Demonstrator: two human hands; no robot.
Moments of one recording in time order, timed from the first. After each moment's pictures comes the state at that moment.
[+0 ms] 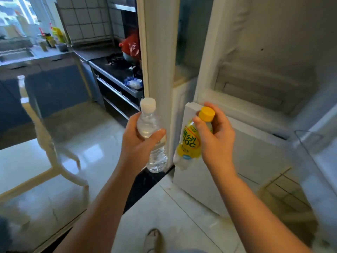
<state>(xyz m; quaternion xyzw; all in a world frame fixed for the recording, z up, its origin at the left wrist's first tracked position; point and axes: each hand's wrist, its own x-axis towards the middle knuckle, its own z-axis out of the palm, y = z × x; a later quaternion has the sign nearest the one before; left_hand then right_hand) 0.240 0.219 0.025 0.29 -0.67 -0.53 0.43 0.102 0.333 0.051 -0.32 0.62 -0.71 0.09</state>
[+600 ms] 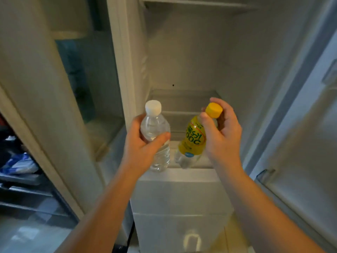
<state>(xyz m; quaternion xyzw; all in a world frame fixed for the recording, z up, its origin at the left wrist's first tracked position) -0.063 0.085 0.106 0.02 -0.74 -0.60 0.31 -0.107 0.259 0.142 -0.20 0.64 -0.70 -0.24</state>
